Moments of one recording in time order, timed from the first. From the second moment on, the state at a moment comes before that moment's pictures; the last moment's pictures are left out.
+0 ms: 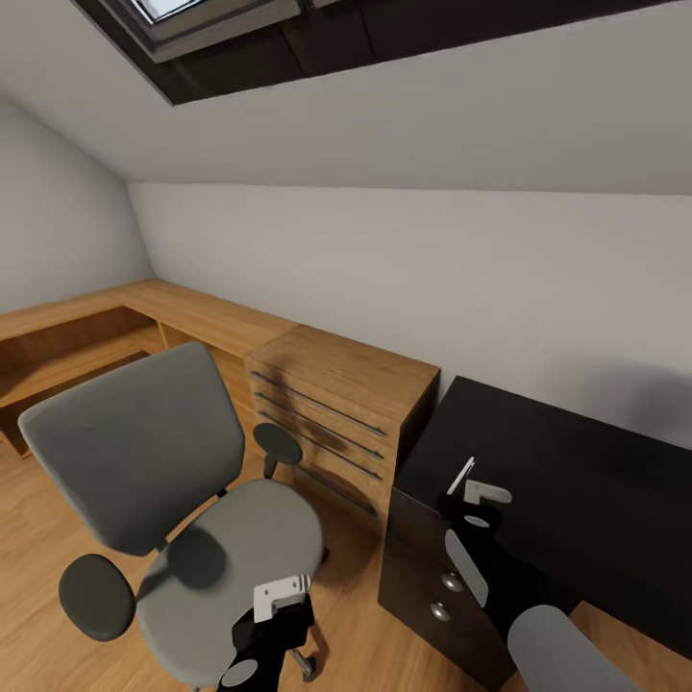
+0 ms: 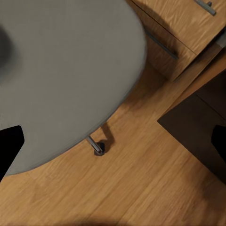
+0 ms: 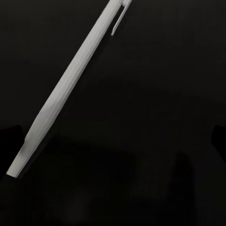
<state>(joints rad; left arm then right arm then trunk) -0.11 0.04 -0.64 -1.40 0.66 0.28 0.79 -0.62 0.02 0.17 -0.69 -0.32 0.18 -0.50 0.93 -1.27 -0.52</state>
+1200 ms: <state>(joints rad) -0.11 0.04 -0.64 -1.37 0.66 0.28 0.79 -0.62 0.02 0.17 -0.70 -0.31 0.17 -0.51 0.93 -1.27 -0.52</state>
